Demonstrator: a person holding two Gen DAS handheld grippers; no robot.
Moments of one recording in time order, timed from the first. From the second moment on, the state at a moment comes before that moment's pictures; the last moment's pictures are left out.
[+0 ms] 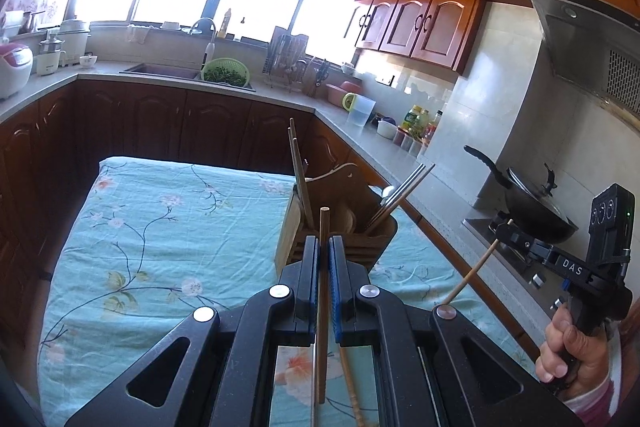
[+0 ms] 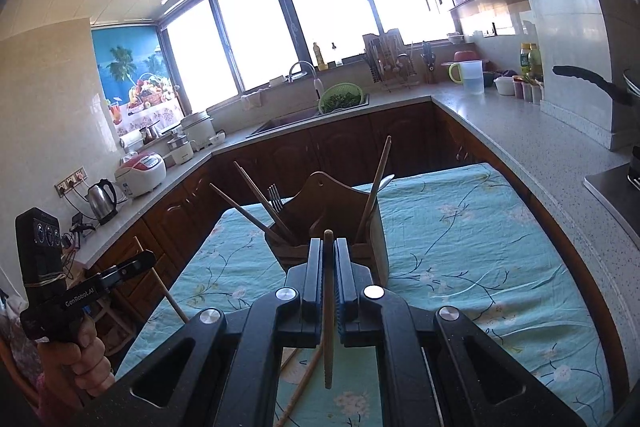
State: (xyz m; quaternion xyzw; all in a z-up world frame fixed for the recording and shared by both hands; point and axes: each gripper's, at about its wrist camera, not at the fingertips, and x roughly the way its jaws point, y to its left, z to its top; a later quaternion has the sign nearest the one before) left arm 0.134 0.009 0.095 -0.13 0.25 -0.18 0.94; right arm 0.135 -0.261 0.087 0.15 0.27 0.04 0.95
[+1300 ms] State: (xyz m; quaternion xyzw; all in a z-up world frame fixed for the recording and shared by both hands) left arm 0.247 -0.078 0.049 -0.13 0.13 -0.11 0.98; right arm 0.244 -0.285 0.085 0.16 0.19 -0.02 0.97
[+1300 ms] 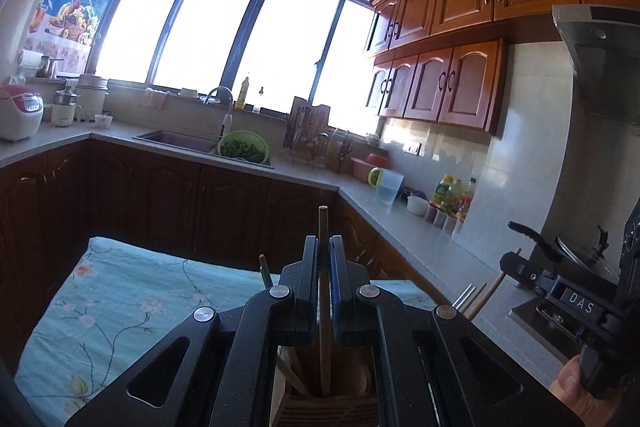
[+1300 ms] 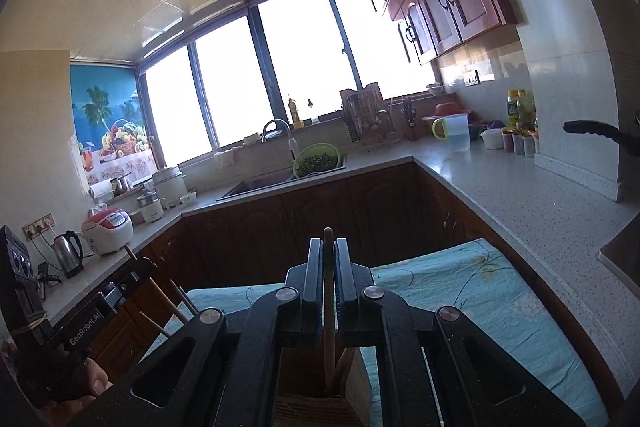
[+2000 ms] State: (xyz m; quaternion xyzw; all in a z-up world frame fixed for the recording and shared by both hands) left arm 0.258 -0.057 0.049 -0.12 0.17 -0.11 0.97; right arm 0.246 -0.297 0.054 0.18 0.22 -0.03 0.96
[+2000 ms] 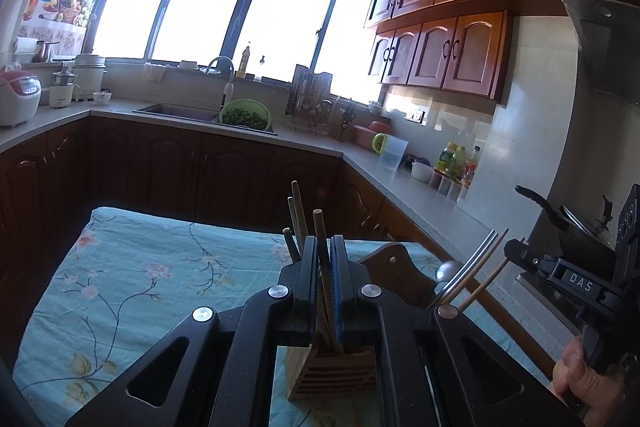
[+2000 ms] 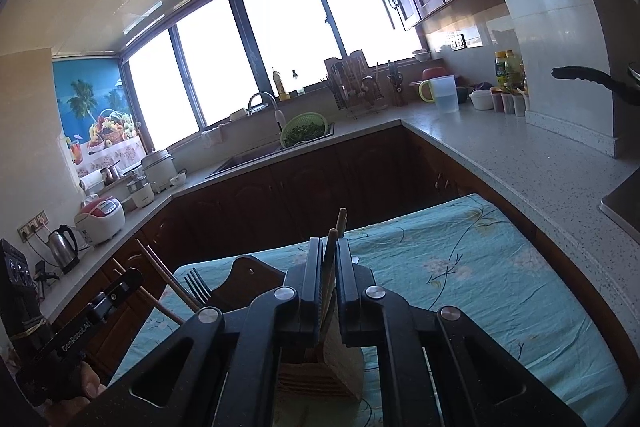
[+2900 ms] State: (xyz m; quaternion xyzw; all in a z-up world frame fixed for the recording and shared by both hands) left arm 0.165 -0.031 0.040 -0.16 0.18 -0.09 0.97; right arm 0.175 -0.299 0.047 0.22 0.21 -0.02 0.95
